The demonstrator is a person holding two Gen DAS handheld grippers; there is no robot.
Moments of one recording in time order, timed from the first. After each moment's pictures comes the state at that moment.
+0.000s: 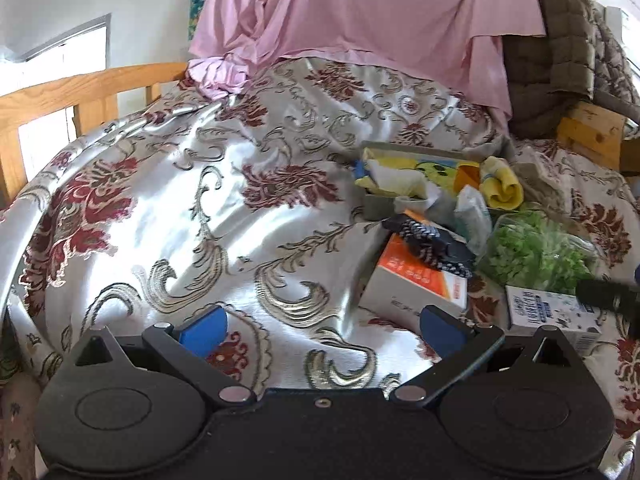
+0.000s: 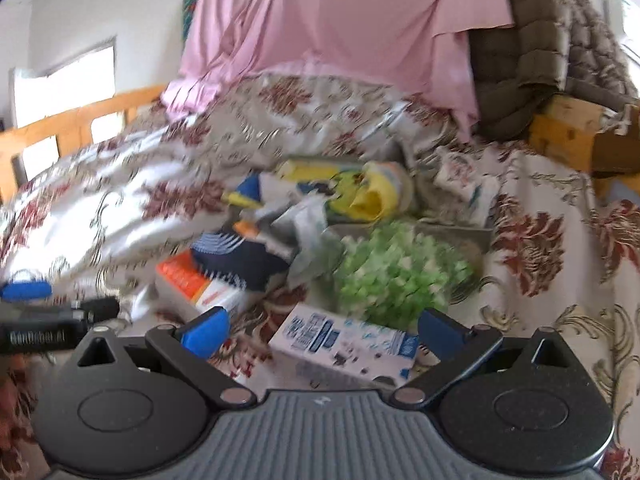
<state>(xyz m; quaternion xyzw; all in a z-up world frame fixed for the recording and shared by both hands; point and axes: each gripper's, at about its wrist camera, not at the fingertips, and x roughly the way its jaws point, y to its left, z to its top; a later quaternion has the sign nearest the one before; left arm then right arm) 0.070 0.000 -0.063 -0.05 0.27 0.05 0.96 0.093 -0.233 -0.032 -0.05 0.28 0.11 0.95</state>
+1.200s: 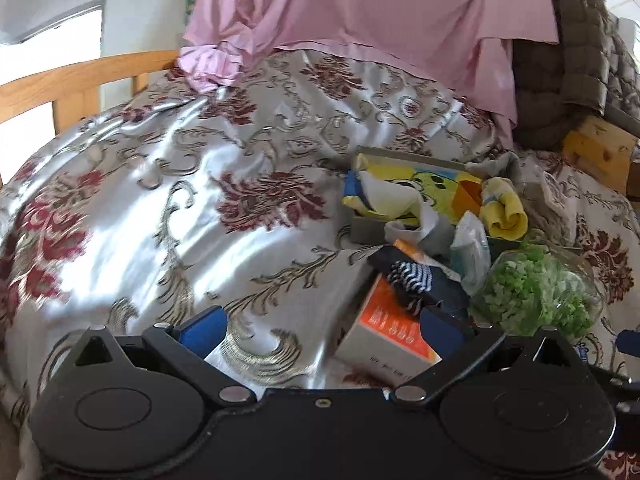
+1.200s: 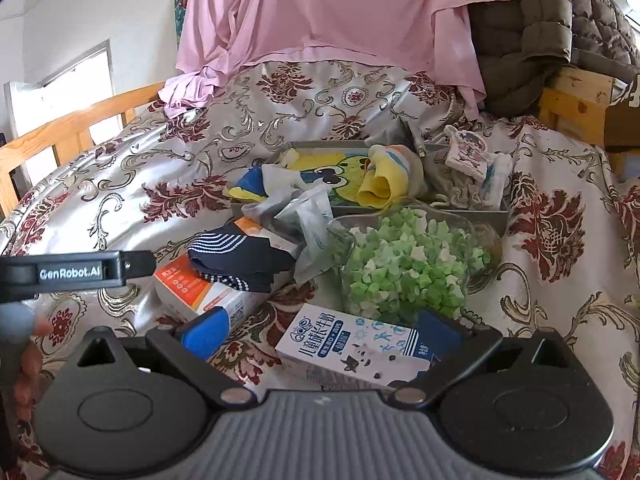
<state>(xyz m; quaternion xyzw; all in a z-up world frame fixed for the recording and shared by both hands) 0.124 -0.008 -0.044 -0.07 0.29 0.04 0.95 0.114 -0.238 -0.035 -0.02 0.30 0.12 0.95</state>
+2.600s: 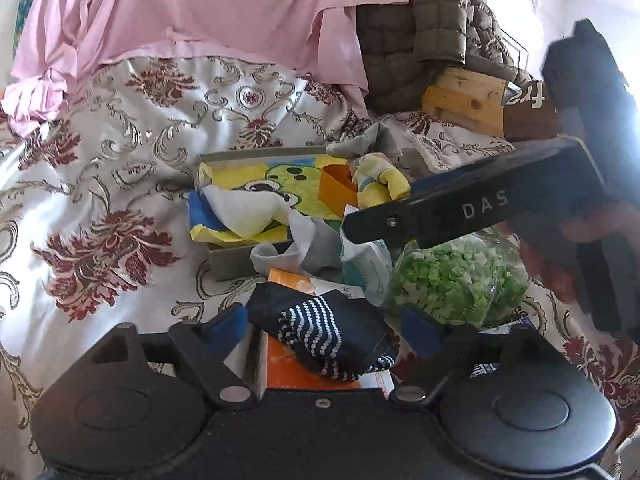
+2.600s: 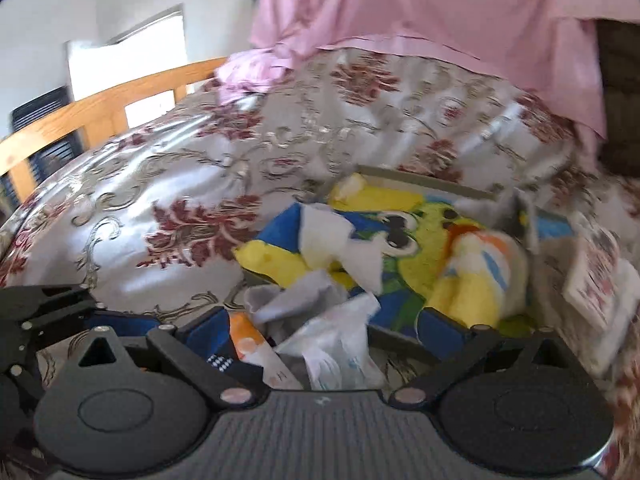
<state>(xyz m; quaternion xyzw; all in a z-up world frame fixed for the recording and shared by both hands) 0.202 -0.016 -0.061 0.00 0.28 -0.21 0.94 0.279 -0.203 -0.016 -0.08 0.32 0.26 0.91</state>
